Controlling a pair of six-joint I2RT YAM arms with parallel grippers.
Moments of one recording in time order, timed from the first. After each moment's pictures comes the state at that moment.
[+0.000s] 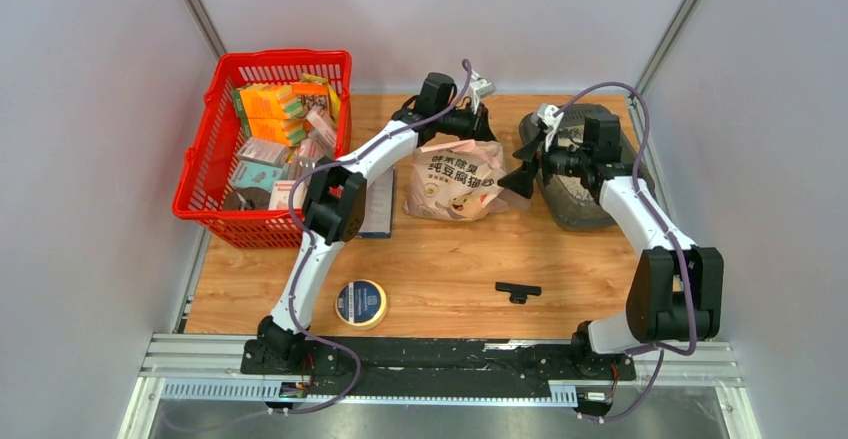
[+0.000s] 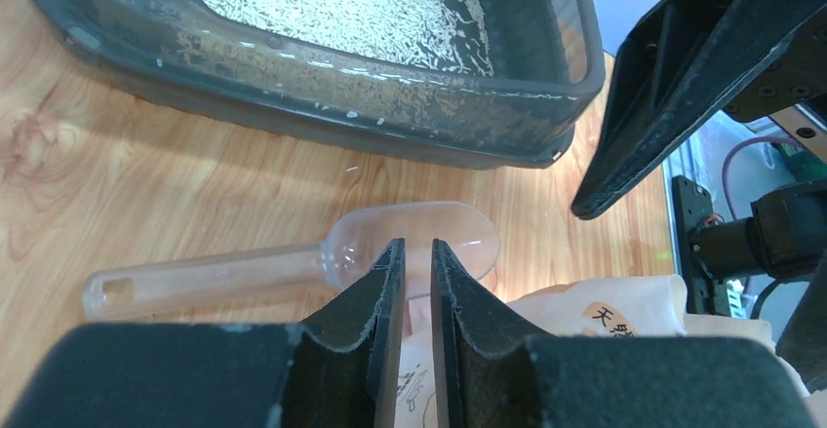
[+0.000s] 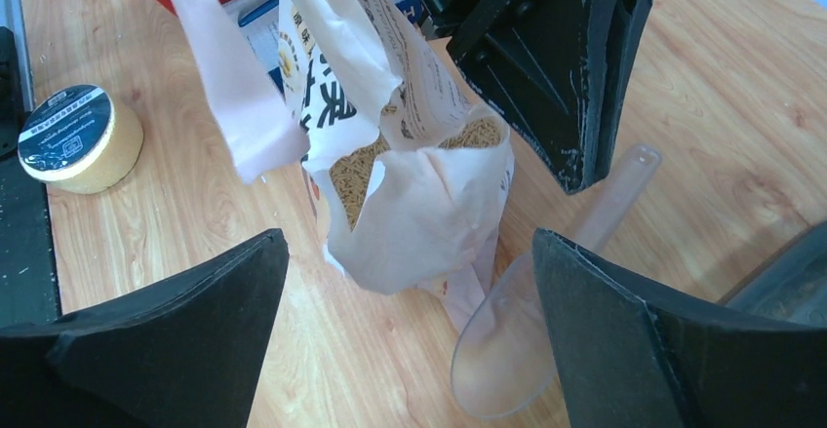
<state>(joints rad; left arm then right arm) -0.58 2.46 2.19 -0.17 0.96 -0.14 0.04 1.44 1.04 -0.19 -1.02 -0.38</state>
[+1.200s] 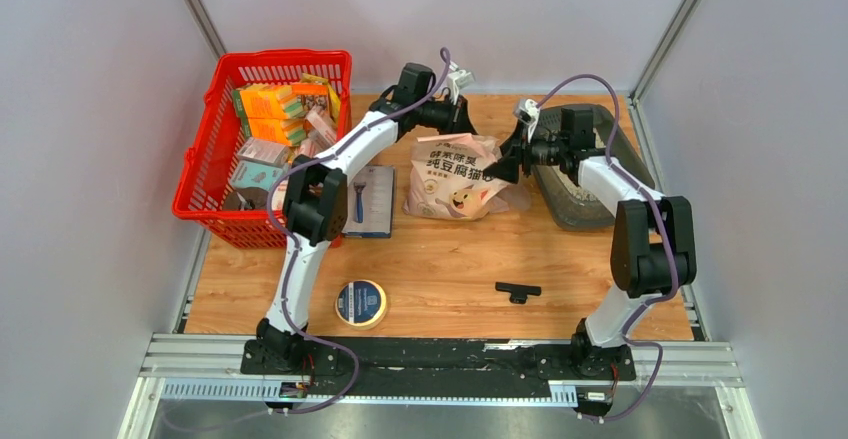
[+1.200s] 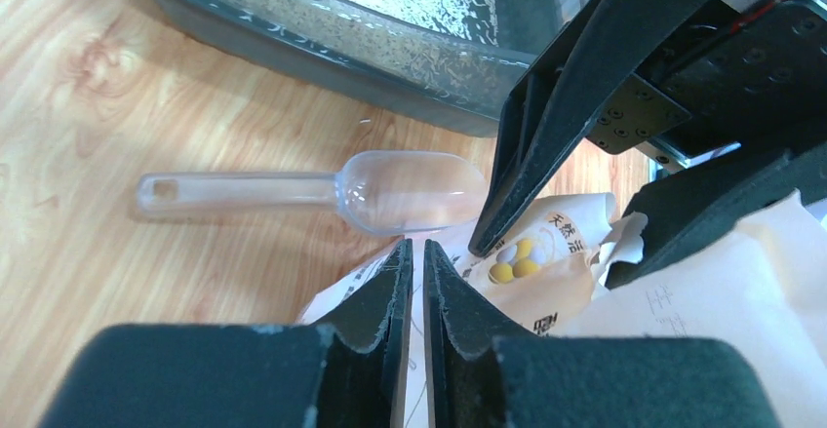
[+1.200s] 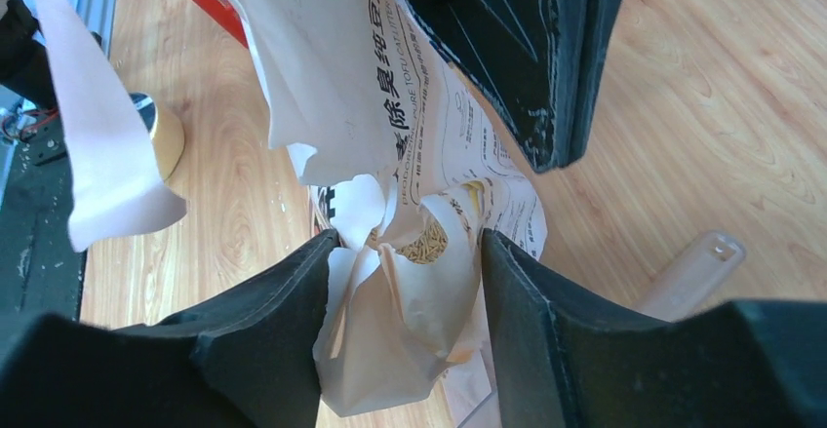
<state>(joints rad) -0.51 2.33 2.10 -0.30 0.96 -0.11 0.09 1.72 1.16 -0.06 -1.18 -0.35</state>
